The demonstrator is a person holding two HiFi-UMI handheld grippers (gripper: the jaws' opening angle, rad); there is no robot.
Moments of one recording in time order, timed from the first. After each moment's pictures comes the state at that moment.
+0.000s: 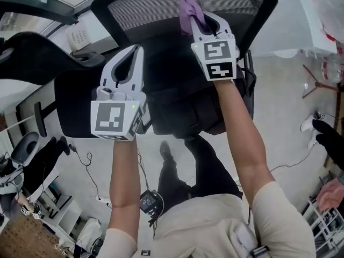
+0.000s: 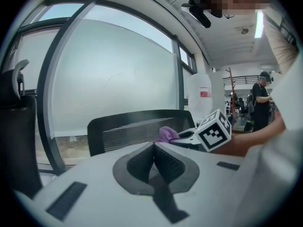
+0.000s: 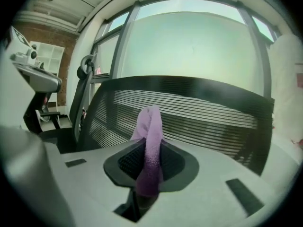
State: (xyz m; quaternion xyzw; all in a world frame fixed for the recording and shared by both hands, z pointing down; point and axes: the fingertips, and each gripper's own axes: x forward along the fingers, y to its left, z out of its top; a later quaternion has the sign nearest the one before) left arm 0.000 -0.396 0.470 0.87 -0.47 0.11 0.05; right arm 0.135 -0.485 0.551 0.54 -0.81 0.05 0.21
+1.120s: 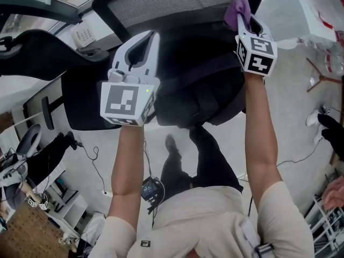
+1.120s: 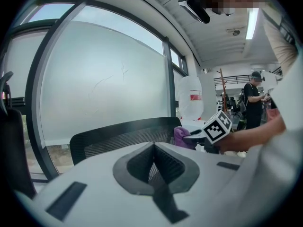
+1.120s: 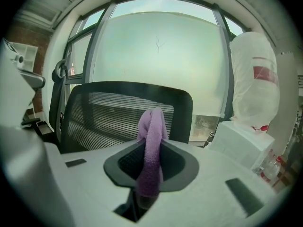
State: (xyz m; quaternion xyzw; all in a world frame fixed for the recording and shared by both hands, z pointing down) left arm 0.057 -0.384 0.440 0.89 -0.44 0.12 0.04; right arm 0.297 -0.450 0.541 0.65 -0.73 0.10 0.21
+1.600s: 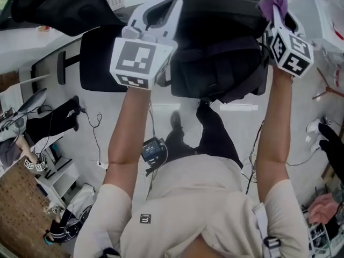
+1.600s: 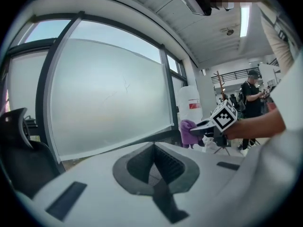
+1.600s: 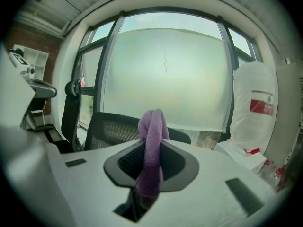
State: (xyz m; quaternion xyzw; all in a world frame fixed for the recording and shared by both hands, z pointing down) left arm 0.006 -0.332 0.354 0.89 -0.45 0.12 -0.01; right arm 0.265 -0.387 0.417 0.63 -0.75 0.06 0.18
